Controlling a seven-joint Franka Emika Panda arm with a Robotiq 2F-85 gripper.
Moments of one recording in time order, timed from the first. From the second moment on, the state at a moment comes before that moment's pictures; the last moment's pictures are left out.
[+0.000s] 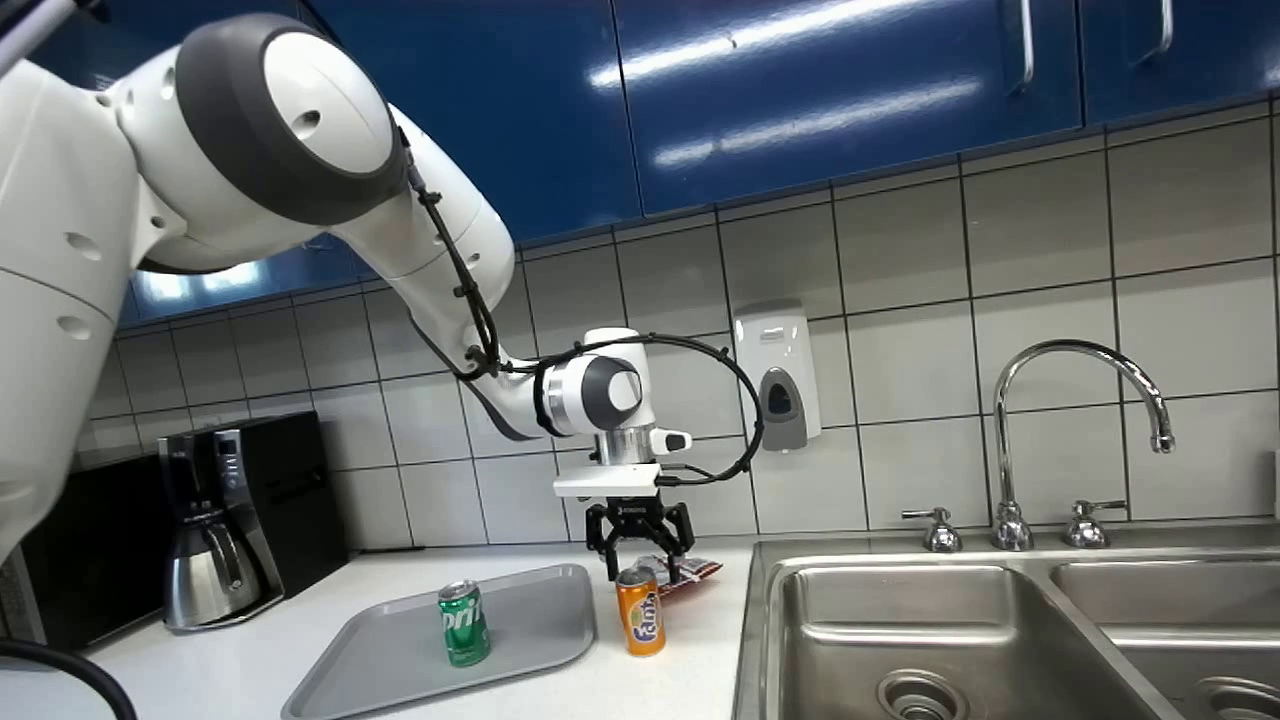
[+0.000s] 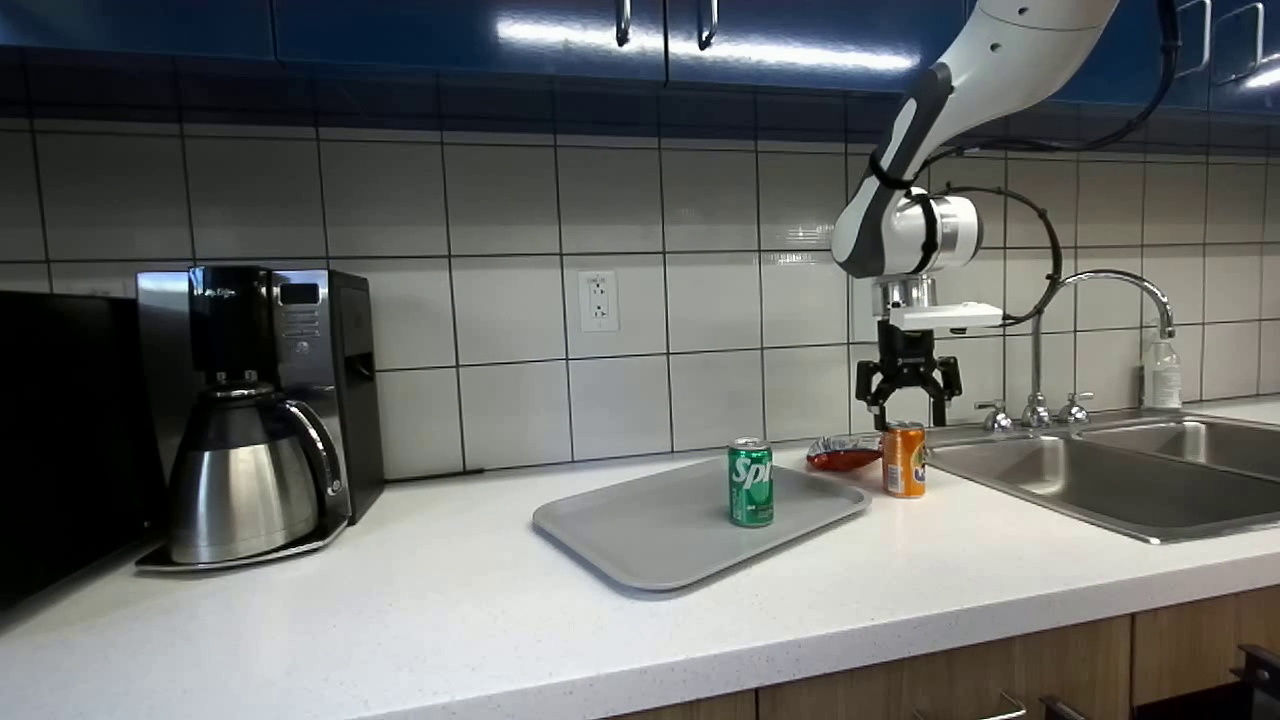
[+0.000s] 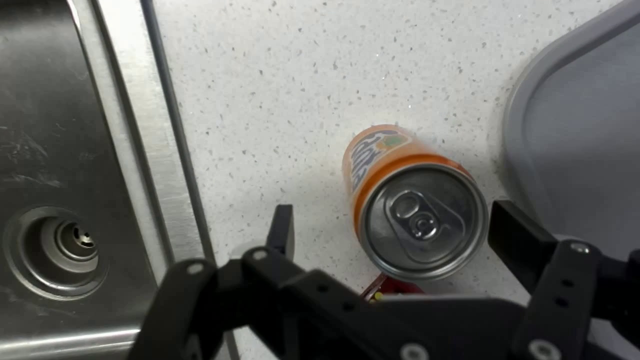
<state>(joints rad) -0.11 0.43 -0.10 -1.91 0.03 2.27 -0.13</state>
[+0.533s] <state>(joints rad) -0.11 0.50 -0.10 -1.88 0.02 2.28 -0.13</state>
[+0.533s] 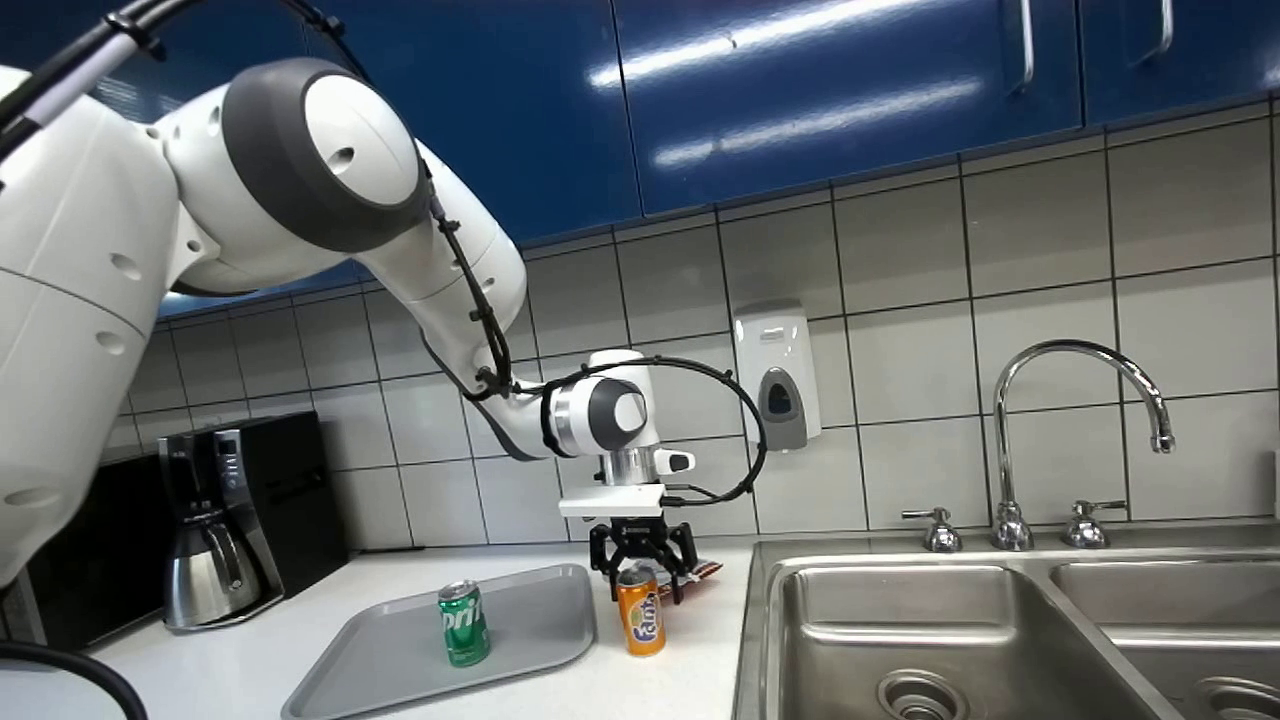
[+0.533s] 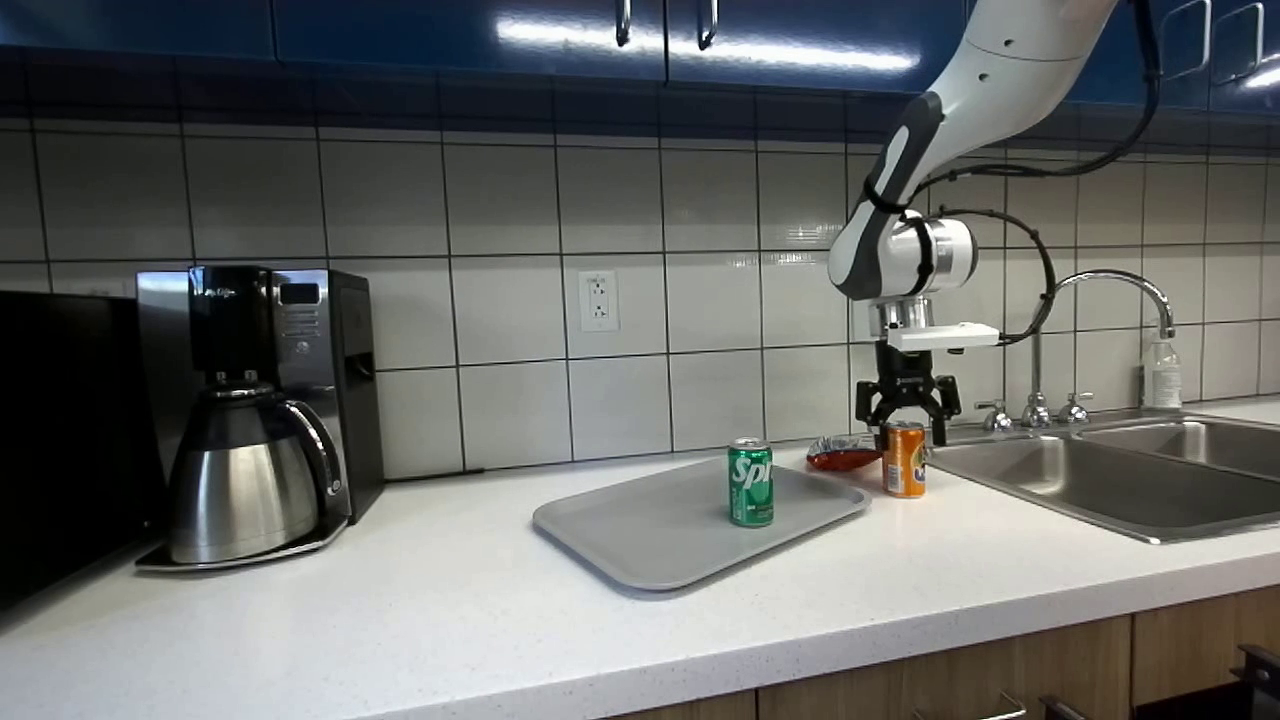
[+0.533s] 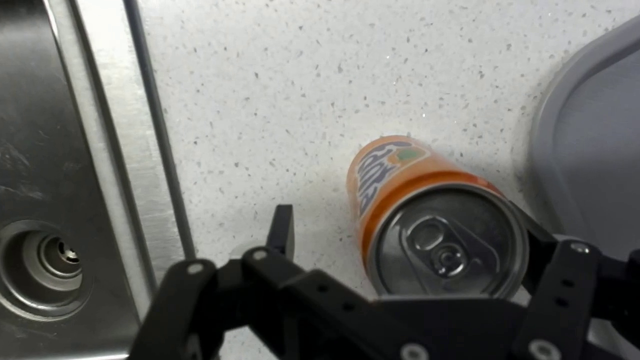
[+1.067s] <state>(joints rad) -0.10 0.51 -0.09 -1.87 0.01 2.29 -0.13</state>
